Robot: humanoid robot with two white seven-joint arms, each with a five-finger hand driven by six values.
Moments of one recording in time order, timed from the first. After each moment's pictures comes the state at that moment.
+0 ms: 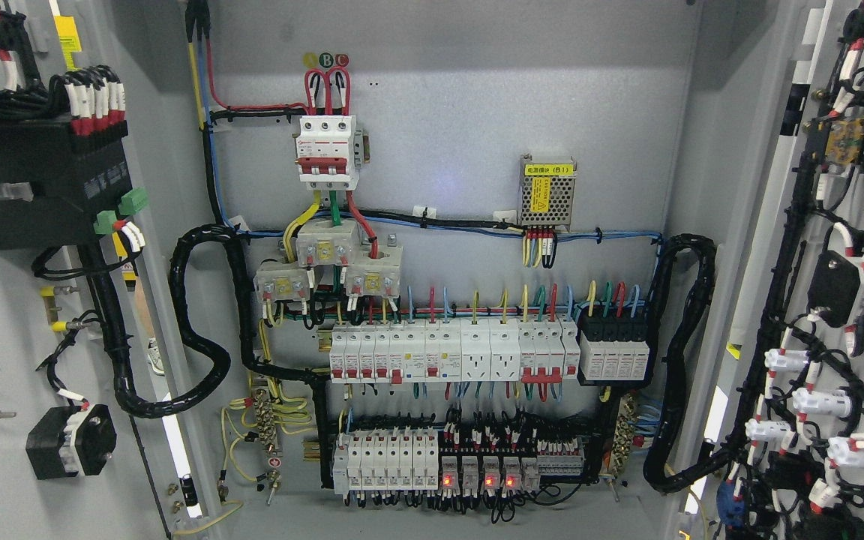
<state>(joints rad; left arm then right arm) 0.18 0.01 -0.18 -0.51 0.21 -0.24 -0.03 0.03 -0.04 0.45 -1.78 -0.32 -0.04 0.48</state>
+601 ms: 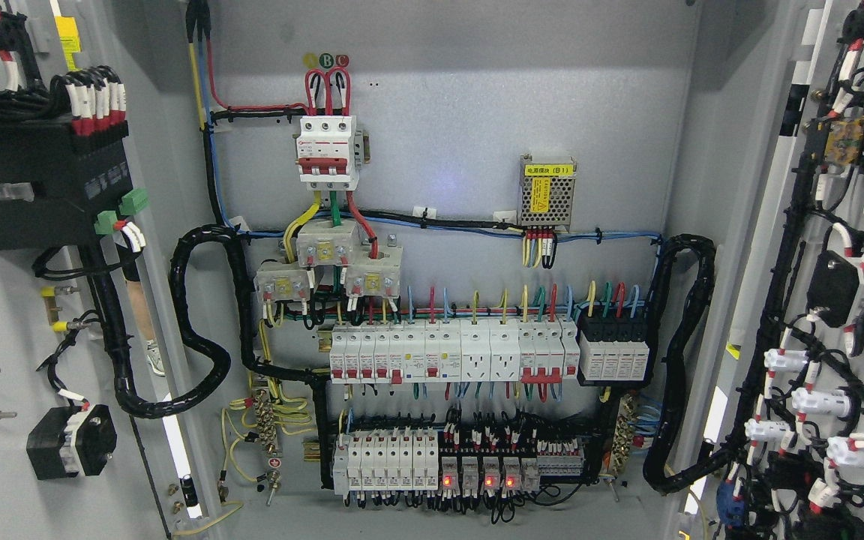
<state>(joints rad) 0.29 0.08 -0.29 -1.05 0.21 -0.35 -0.14 0.38 -0.09 0.22 -1.98 -0.29 -0.41 0.48</state>
